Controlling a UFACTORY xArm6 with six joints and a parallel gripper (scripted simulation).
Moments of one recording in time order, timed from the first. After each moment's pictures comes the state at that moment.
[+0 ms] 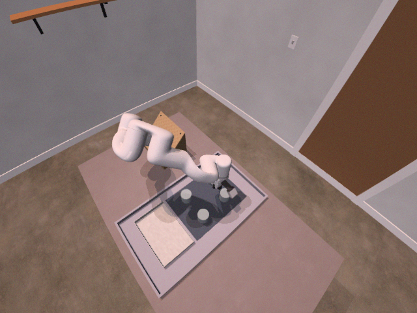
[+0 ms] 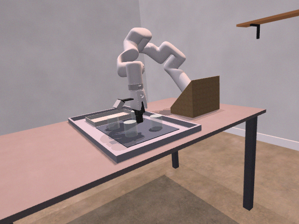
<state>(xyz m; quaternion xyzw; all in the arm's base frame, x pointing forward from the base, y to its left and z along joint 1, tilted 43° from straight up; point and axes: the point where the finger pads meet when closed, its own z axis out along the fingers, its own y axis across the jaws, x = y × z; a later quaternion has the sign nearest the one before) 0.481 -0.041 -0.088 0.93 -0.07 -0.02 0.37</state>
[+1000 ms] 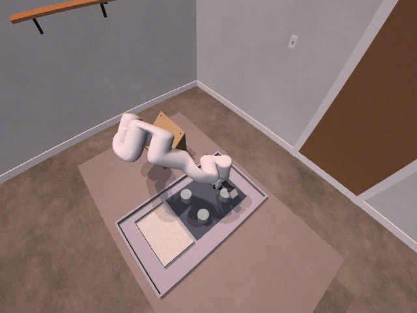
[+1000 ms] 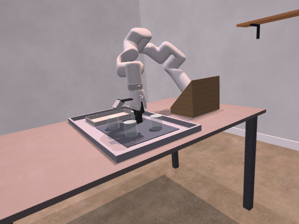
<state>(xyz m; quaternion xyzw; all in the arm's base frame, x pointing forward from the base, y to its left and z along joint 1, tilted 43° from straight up) 0.485 -0.041 -0.088 0.93 -0.07 -0.02 0.37</state>
